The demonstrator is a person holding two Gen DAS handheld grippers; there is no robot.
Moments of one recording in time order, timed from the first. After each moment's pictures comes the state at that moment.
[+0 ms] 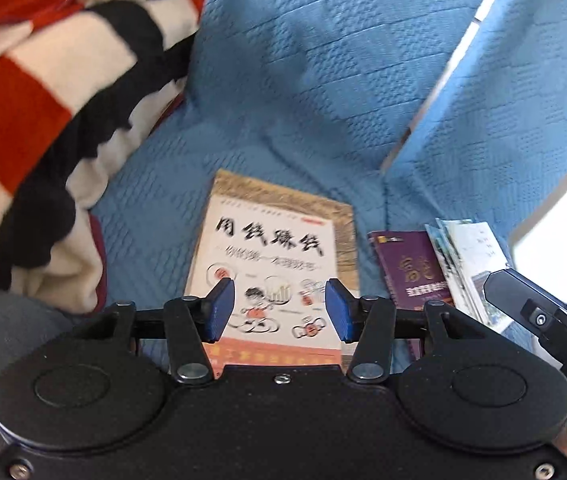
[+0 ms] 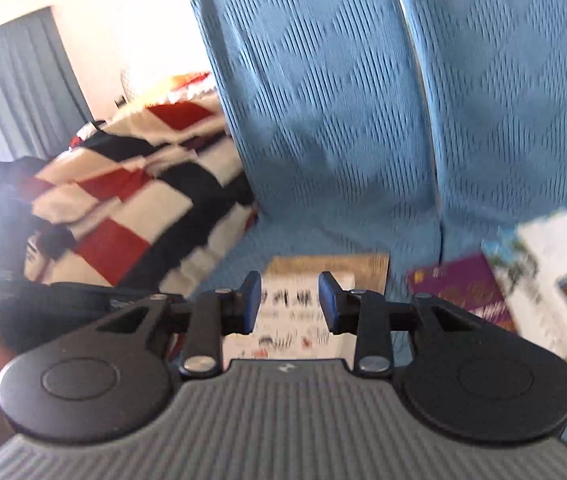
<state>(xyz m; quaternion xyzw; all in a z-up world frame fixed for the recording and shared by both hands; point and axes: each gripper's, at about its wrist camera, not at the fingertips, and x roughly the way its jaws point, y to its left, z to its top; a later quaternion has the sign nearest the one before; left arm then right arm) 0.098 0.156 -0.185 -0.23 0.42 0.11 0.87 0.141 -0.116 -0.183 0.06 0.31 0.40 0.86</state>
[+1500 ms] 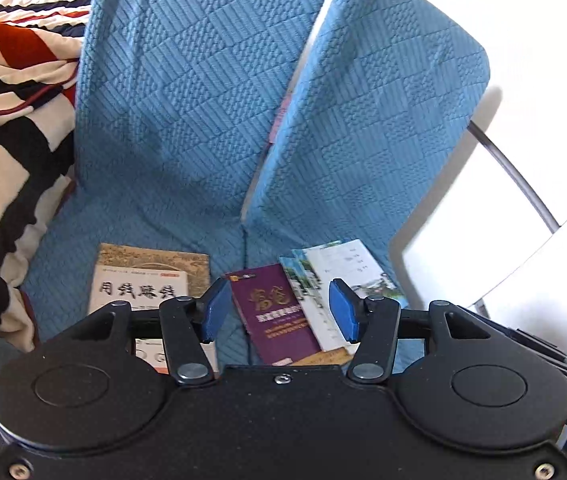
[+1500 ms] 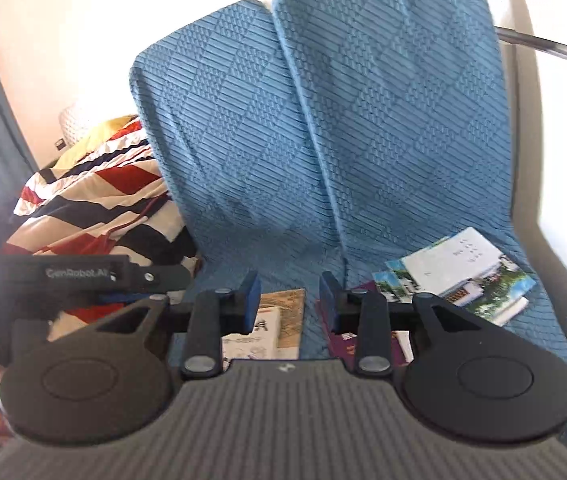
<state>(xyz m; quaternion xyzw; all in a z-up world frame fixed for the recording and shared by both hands) 0.095 0.052 -0.043 -0.20 0.37 0.00 0.91 0.117 -0.216 -0.080 0.09 0.32 0.29 0.90</state>
